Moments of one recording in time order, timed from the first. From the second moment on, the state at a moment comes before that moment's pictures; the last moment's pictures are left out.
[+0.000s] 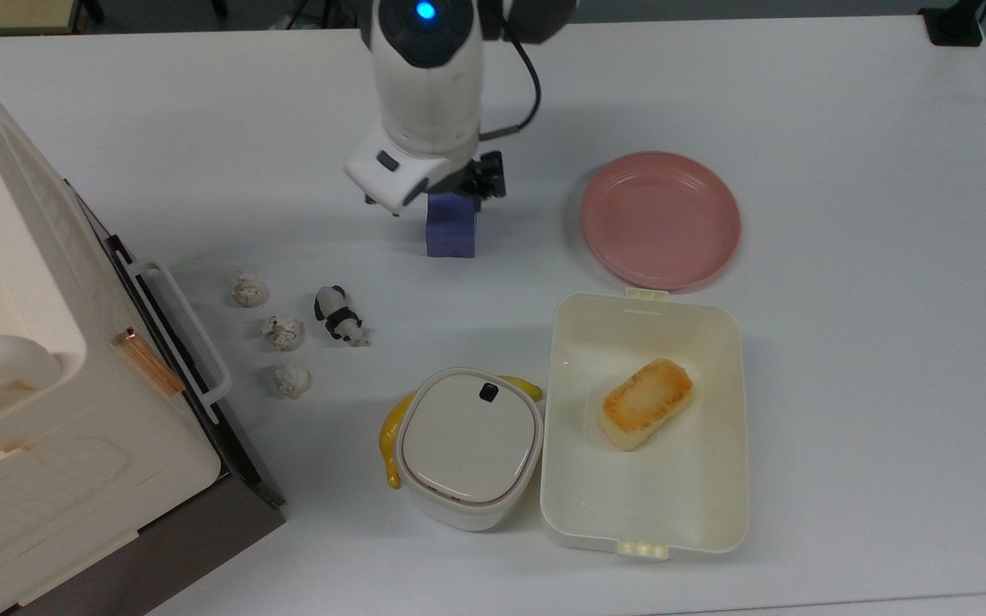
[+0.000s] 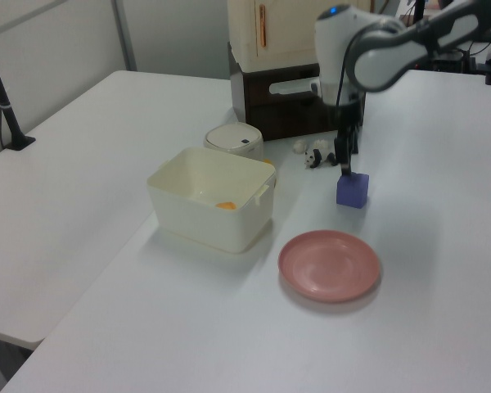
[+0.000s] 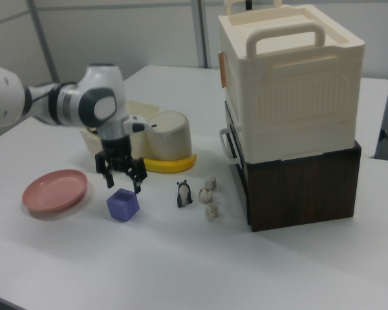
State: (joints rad) arm 0.18 0.28 -0.10 -1.83 -0.01 1.97 0.00
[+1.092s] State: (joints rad) arm 0.23 0.26 0.08 -1.78 0.06 1.94 0.35
